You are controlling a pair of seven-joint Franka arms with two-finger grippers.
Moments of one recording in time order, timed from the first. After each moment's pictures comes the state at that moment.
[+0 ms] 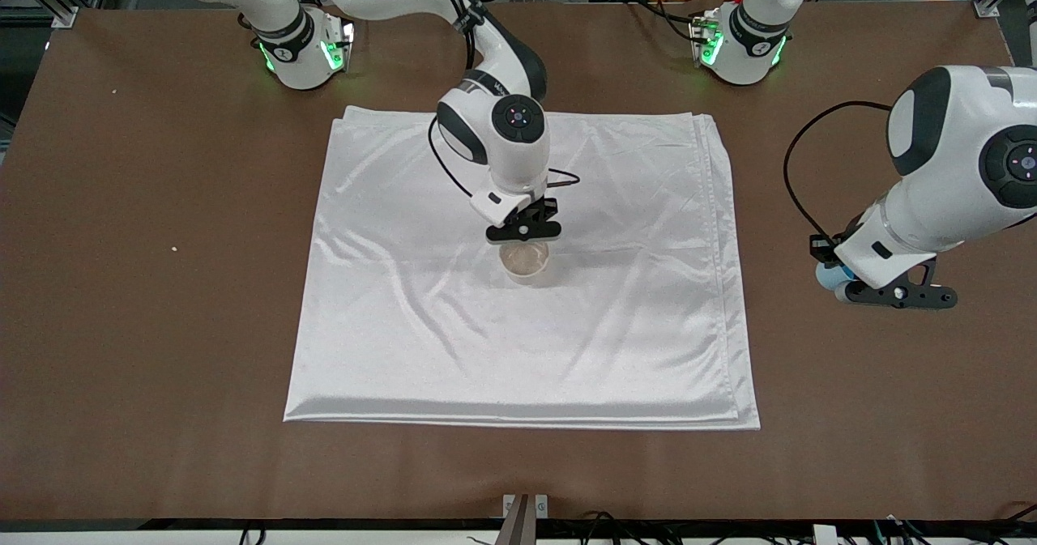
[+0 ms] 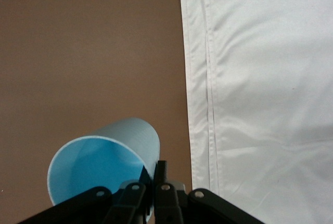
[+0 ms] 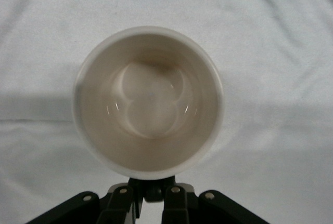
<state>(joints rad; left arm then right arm) -0.12 0.25 -0.02 -1.63 0.09 1.80 -0.05 0.90 0.65 -0.08 -1.50 0.03 2.17 0.76</state>
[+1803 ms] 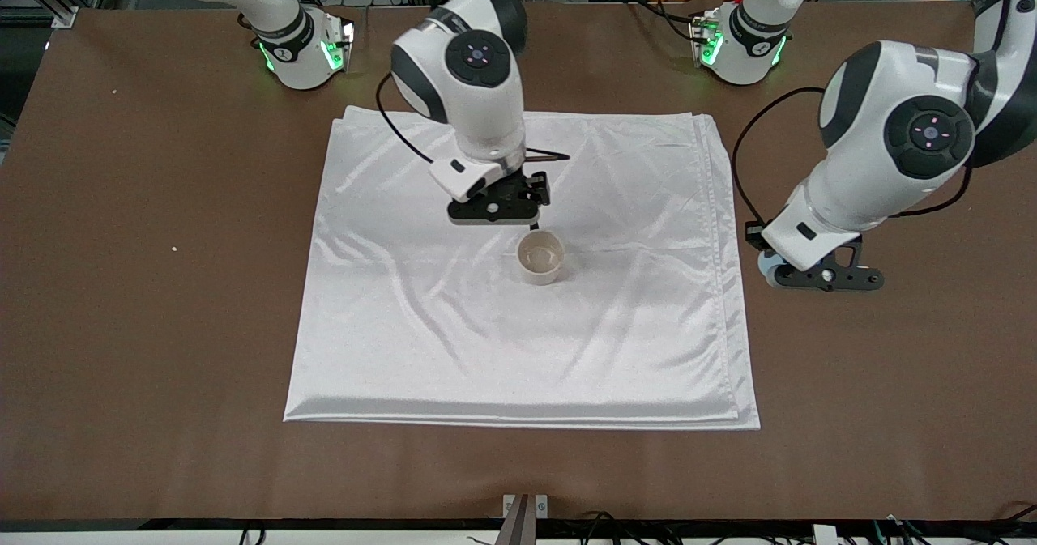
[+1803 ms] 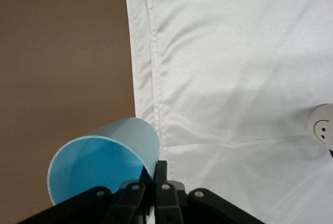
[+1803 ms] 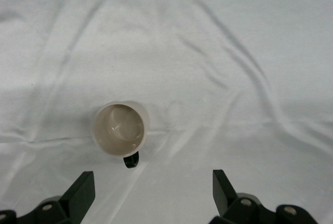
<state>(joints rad) -0.13 0.24 -0.21 -1.62 0.09 1.79 -0.28 0.83 0.44 -0.10 -1.42 0.03 1.93 0.78</state>
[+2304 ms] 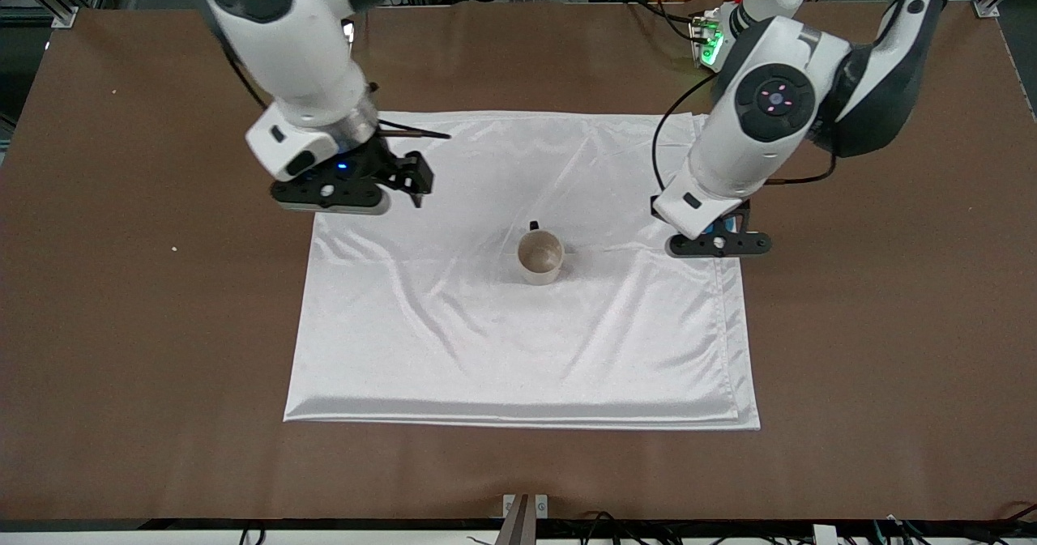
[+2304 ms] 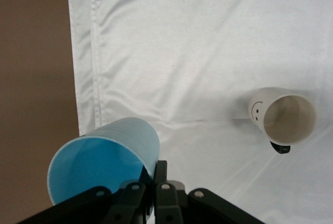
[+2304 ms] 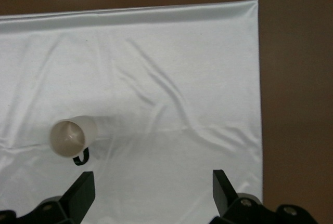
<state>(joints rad) -0.22 0.28 -0.34 -1.62 0.09 1.78 -0.57 0.59 0.21 -0.11 -1.43 0.03 1.69 0.55</state>
